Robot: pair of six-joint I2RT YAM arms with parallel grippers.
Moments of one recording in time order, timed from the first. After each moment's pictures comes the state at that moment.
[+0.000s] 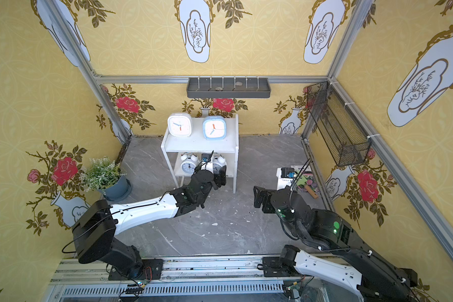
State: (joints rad) left arm -0.98 1.59 1.01 0.24 -0.63 -0.37; right arm 1.10 0.71 1.12 -1.05 0.61 0.74
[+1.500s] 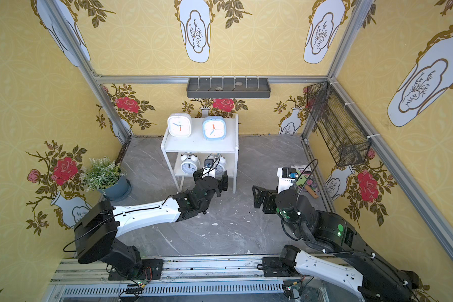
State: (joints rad) left arm -1.05 1.58 0.97 0.21 -0.76 -0.34; right arm 1.10 0.67 1.11 -0.99 0.57 0.72
